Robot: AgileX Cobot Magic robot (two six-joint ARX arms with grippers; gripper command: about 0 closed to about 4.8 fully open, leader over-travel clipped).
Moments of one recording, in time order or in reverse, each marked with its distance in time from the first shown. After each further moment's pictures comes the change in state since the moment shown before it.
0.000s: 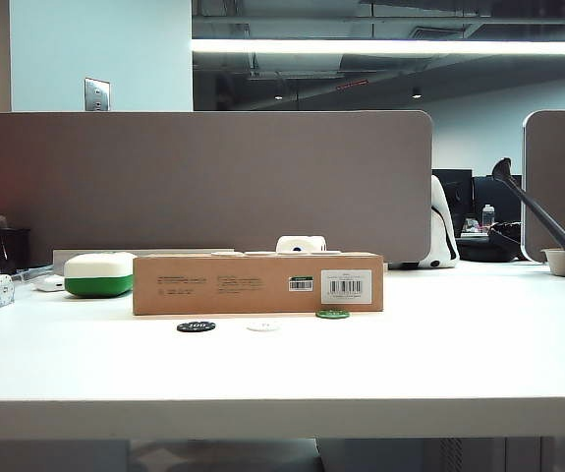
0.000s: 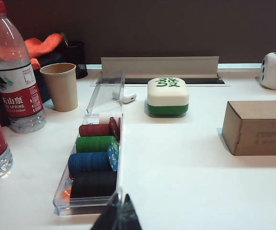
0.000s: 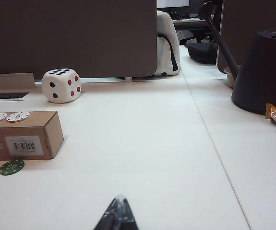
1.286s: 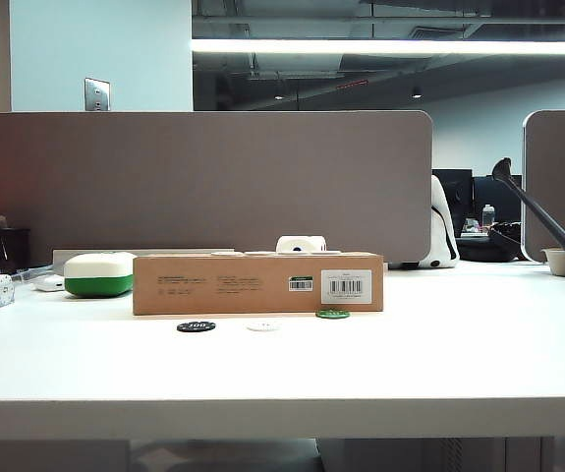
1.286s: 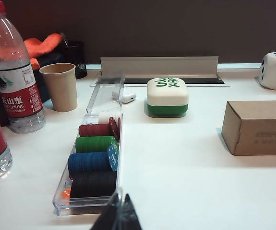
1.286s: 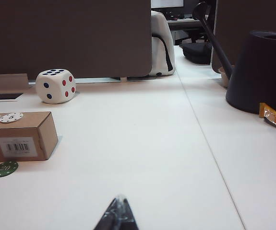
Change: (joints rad) left arm 0.000 0.000 0.000 0.000 0.000 0.000; right arm 0.000 0.000 0.000 0.000 0.020 -0.001
